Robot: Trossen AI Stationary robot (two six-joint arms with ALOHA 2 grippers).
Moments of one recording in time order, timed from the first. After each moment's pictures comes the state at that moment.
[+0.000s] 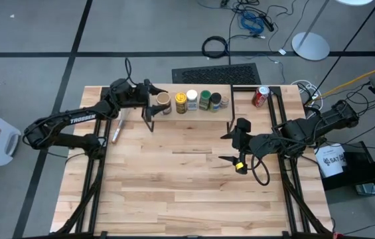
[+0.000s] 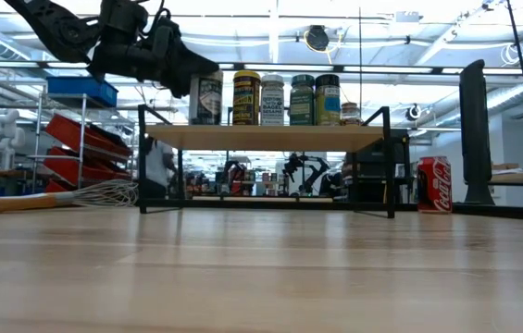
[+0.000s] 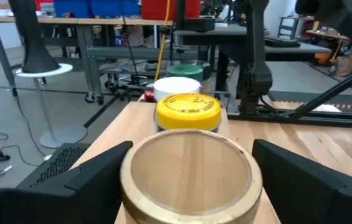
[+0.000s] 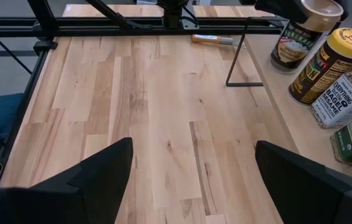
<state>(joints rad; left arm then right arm) 0.70 1.18 0.60 0.51 0.60 0.06 0.39 1.20 1.25 -0.71 0.44 0.28</state>
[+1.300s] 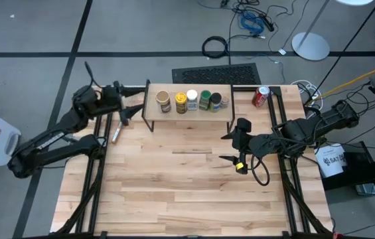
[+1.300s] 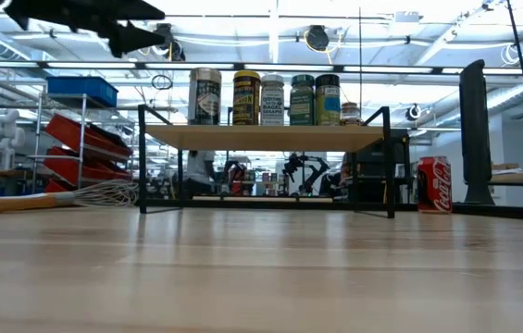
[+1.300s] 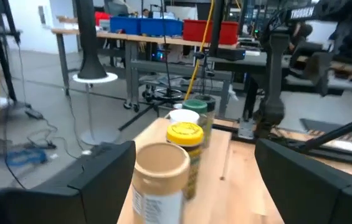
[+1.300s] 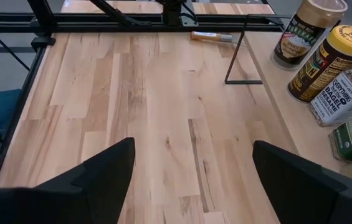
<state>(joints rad) 0.71 0.61 0.60 0.00 0.43 -0.04 0.39 1.20 1.25 -0.72 0.44 0.27</state>
